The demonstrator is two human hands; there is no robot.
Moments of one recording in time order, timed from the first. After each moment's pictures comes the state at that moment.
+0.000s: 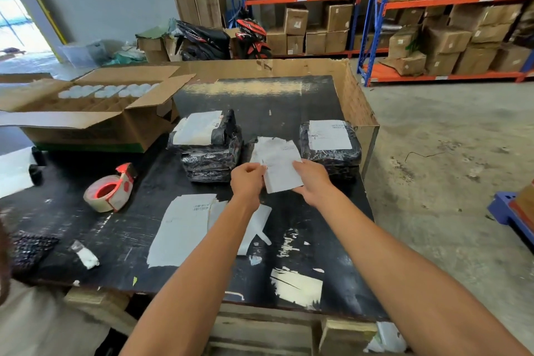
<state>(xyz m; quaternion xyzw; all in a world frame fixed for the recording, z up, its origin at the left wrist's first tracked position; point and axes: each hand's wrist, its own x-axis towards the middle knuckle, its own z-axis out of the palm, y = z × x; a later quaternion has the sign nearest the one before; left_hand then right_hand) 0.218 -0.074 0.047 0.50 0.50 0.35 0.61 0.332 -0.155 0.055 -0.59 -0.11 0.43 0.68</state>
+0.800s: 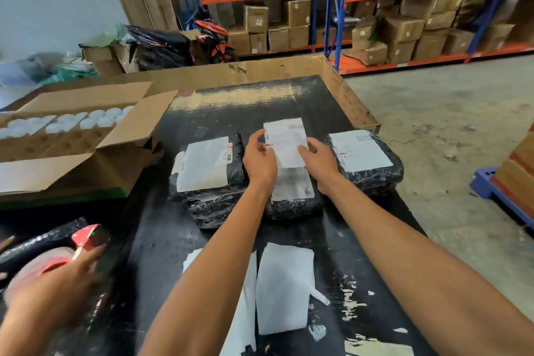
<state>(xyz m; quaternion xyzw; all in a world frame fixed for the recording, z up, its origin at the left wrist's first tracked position) 0.274 0.063 0.074 0.68 0.39 0.36 0.51 0.376 -0.020 0.051 -0.76 -0.21 0.20 0.58</state>
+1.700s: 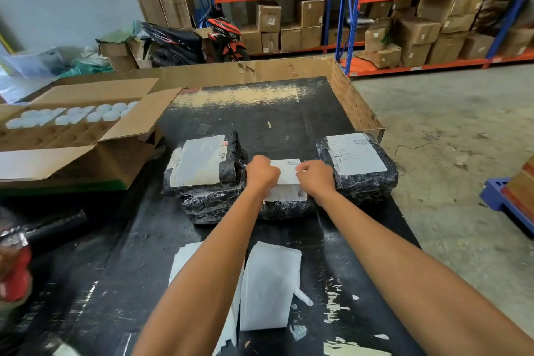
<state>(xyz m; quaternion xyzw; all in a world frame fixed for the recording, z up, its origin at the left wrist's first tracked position) 0.278 0.050 0.073 0.75 0.46 0.17 0.45 0.380 -0.033 0.027 -0.85 -0.23 0.17 0.43</state>
